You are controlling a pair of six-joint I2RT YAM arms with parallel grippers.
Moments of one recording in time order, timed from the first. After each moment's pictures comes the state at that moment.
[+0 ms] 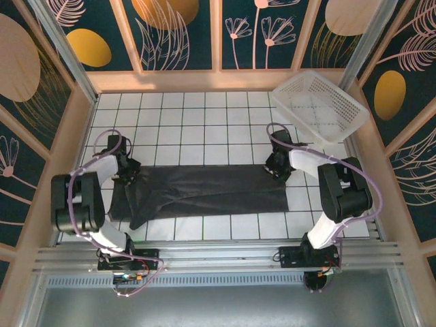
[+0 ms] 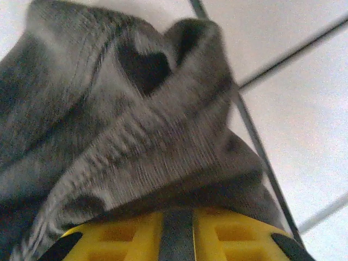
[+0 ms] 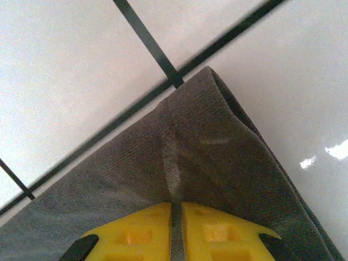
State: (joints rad) left arm 0.11 1.63 0.86 -0.49 0.06 -1.00; right arm 0.30 1.70 0.95 -0.54 -0.04 0.91
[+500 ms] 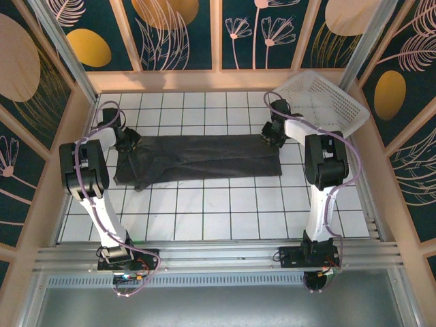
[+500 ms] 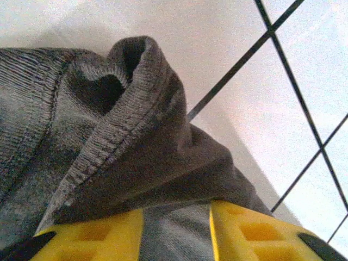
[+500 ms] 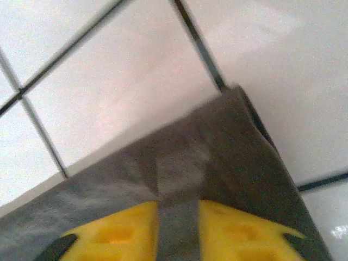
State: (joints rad) left arm 0.15 1.98 1.30 -0.40 0.22 -0.81; right arm 0.21 2.09 1.50 -0.53 -0.13 0.69
